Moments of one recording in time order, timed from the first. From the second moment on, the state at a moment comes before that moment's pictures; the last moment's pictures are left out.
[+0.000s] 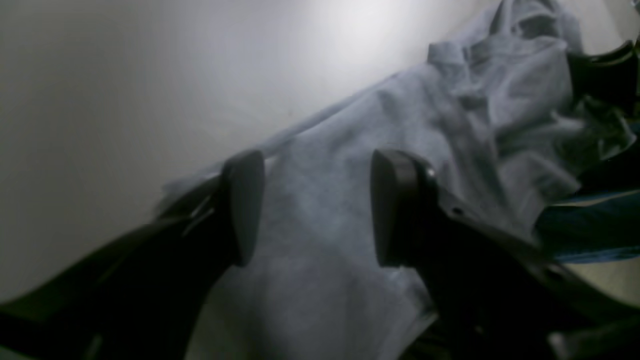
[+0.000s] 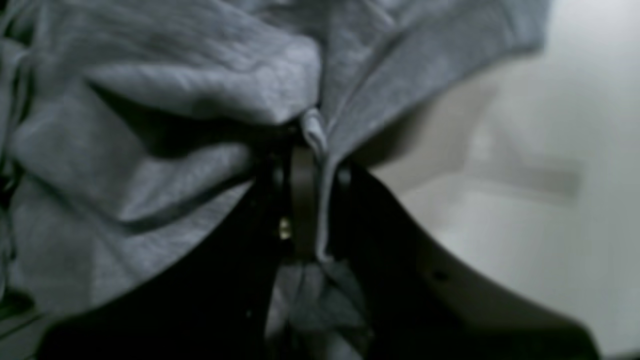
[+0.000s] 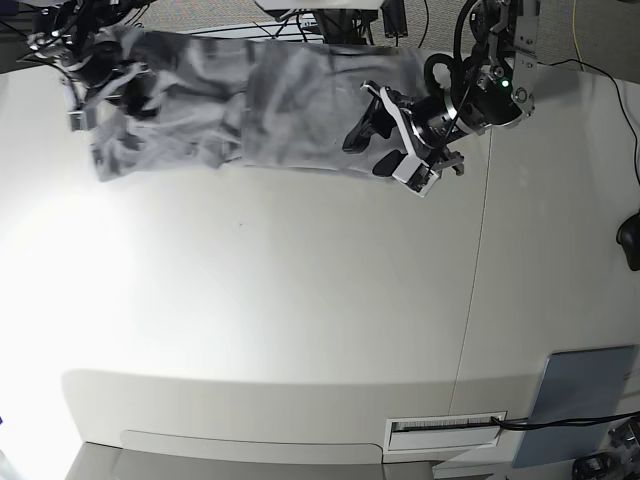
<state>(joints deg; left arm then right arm) 18.5 -11.4 5.6 115.1 -30.9 -28.1 50.9 -33.5 15.6 34.8 98.2 31.3 27.8 -45.6</state>
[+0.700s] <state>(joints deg) 24.4 -11.4 5.6 109.3 -26.3 -27.9 44.3 -28.5 10.6 47.4 120.6 48.7 28.8 -67.3</state>
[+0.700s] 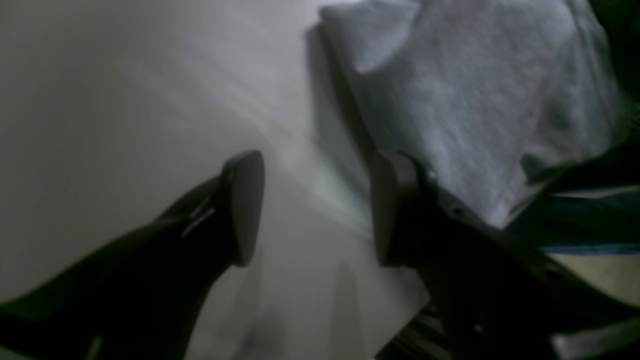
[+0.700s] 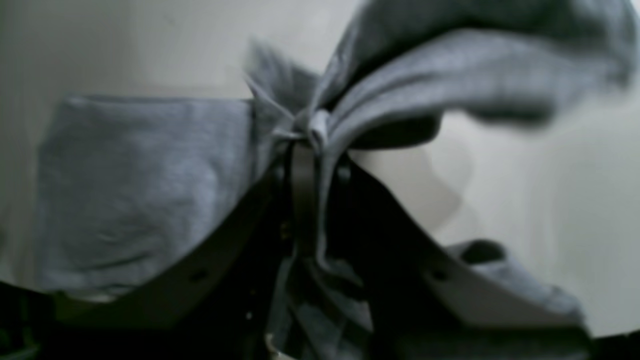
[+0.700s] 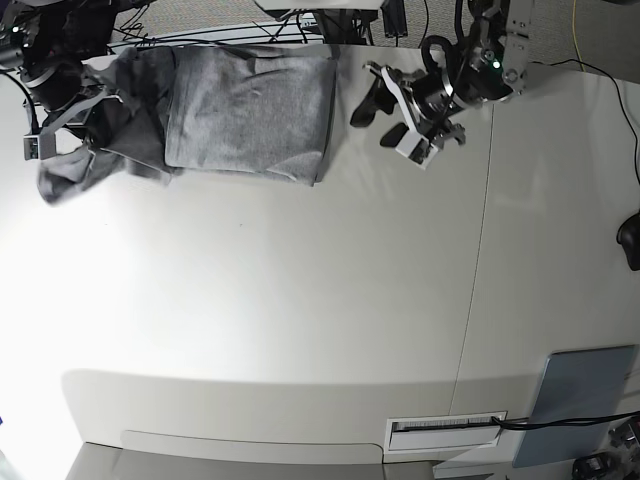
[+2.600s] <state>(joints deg) 25.5 -14.1 2.1 110.4 -26.3 -31.3 43.8 -29.3 -2.1 -8.9 131.3 21.7 25.2 -56.4</state>
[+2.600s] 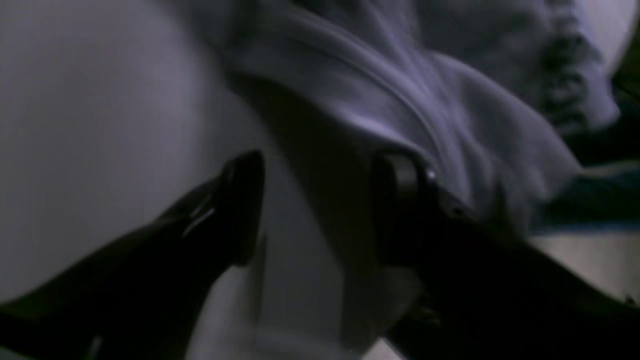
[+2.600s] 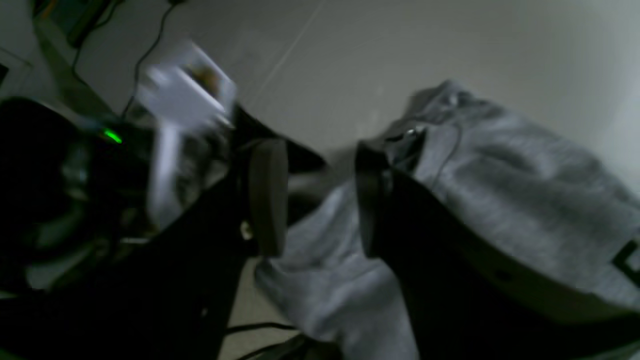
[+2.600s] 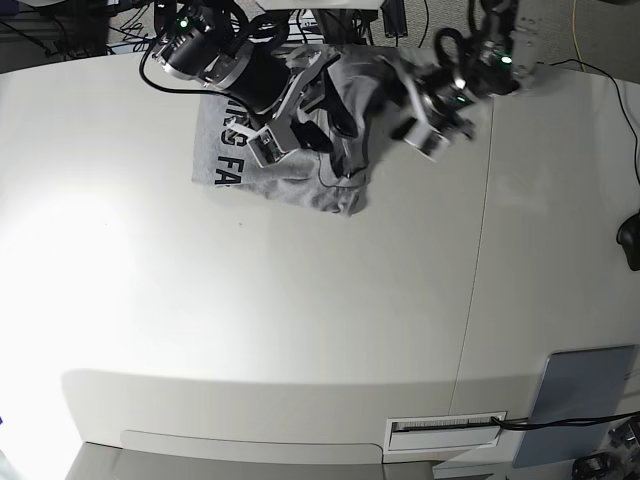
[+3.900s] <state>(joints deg) 23.6 -14.3 17.9 105.8 -18.4 -26.7 45.1 -27.5 5.2 12.2 122.4 3.1 17.9 -49.1</state>
